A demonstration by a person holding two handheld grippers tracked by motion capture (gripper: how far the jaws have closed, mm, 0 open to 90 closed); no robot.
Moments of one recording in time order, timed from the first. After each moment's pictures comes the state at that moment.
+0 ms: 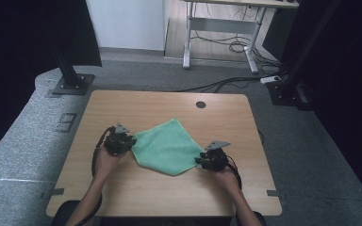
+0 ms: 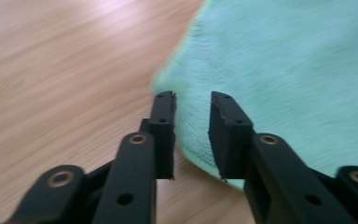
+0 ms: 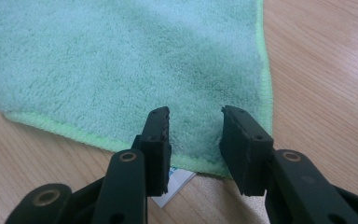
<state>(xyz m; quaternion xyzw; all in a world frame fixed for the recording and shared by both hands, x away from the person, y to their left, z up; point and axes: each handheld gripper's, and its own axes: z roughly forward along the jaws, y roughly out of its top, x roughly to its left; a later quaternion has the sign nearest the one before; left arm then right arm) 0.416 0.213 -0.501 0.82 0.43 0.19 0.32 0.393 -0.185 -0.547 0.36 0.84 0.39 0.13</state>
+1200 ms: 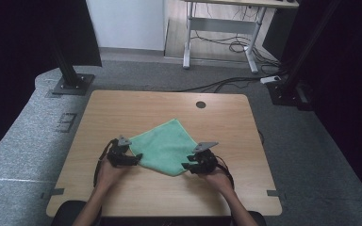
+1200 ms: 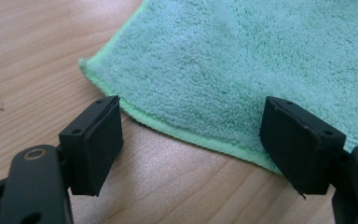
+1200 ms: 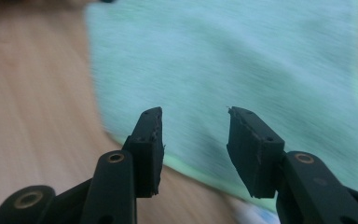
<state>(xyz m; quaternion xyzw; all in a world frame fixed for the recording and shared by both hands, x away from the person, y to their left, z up) 0.397 0.201 -0.544 0.82 0.42 0.17 0.33 0.374 -0.137 -0.523 0.29 0.87 0.39 0.08</state>
